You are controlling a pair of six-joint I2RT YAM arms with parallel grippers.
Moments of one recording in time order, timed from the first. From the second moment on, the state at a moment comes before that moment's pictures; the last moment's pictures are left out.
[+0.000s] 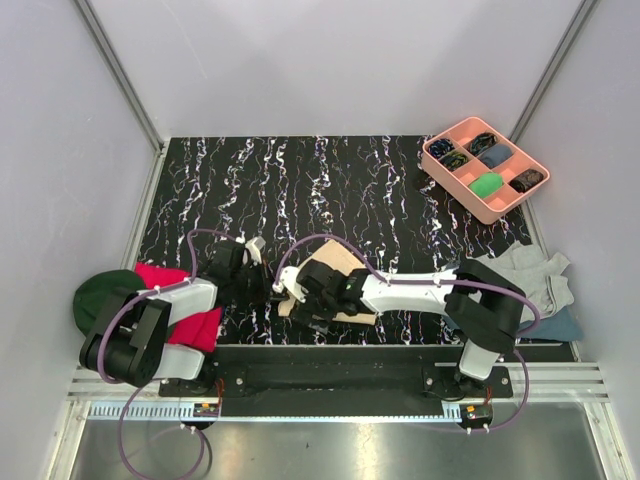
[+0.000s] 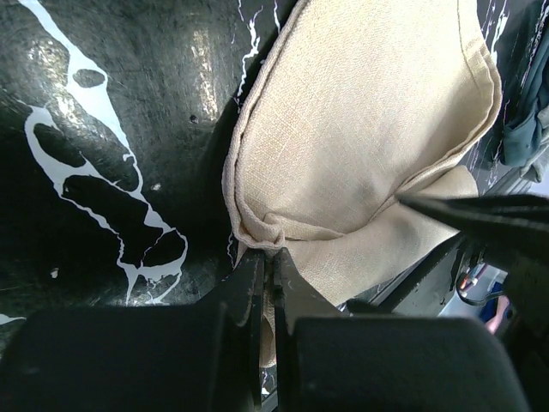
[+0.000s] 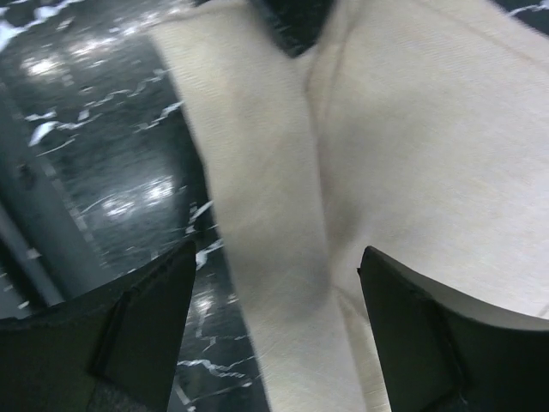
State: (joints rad) left arm -0.31 1.35 0.40 0.04 0.56 -0.61; right arm 1.13 1.72 1.02 -0.27 0.01 -0.14
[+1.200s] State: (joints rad) left arm -0.23 1.02 0.31 -0.03 0.48 -0.59; right arm 0.89 1.95 1.22 -0.40 -0.59 -0.10
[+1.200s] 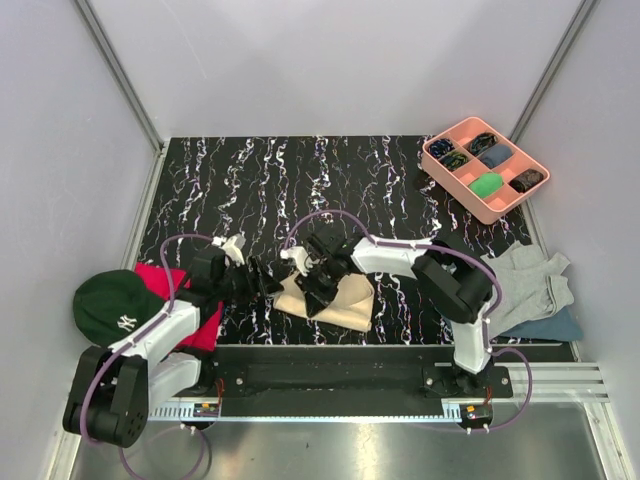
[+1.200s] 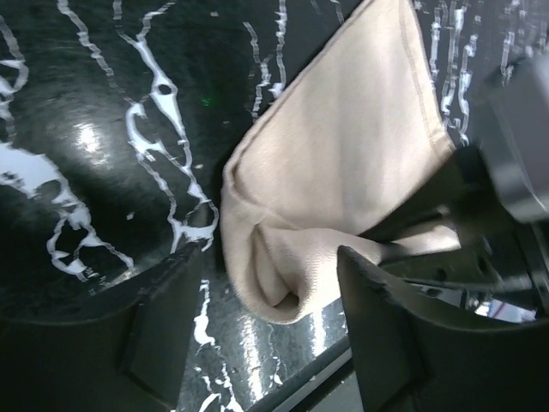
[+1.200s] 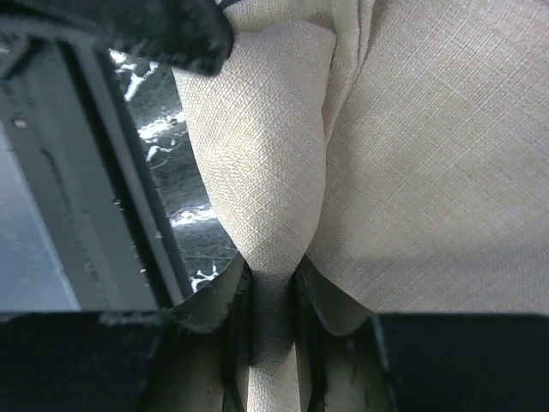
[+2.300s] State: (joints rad) left arm -0.29 1.40 0.31 0.34 0.63 -0.63; right arm 0.71 2.35 1.52 -0.80 -1.15 -0.17
